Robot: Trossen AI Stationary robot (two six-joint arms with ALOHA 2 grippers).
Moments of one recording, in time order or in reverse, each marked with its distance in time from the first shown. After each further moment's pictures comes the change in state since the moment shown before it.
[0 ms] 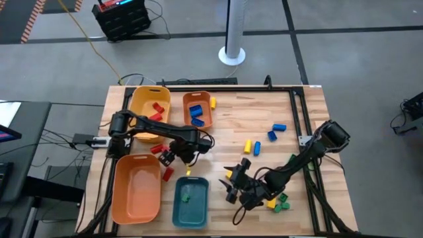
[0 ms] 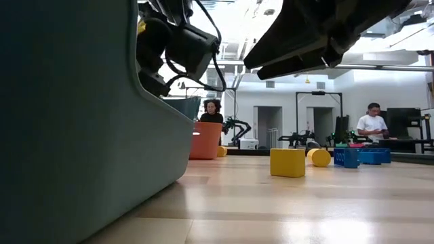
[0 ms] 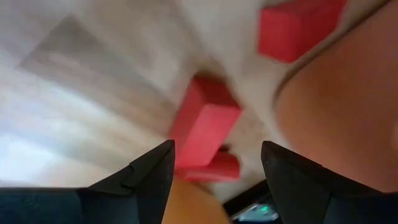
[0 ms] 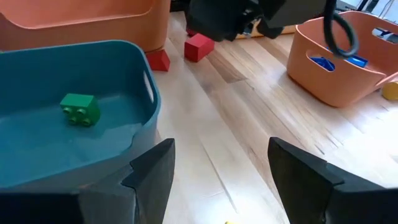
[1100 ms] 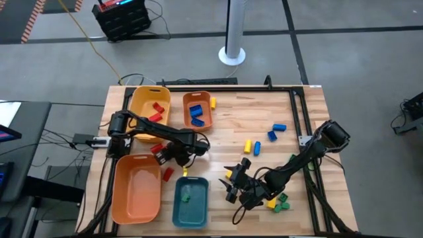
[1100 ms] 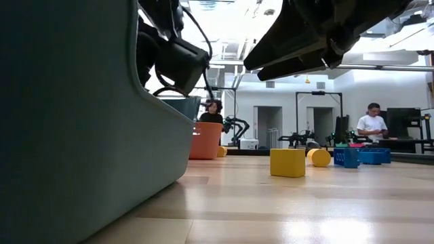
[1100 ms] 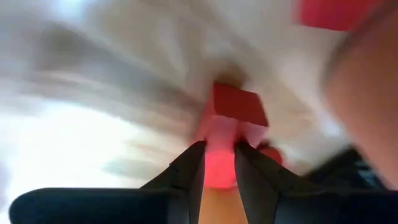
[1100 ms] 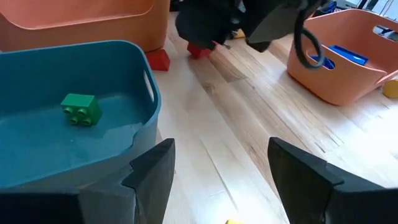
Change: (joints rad) left arm -0.004 -0.001 -0.114 0.152 -0.108 0.178; right arm 0.000 0.000 0.000 -0.003 0.000 0.011
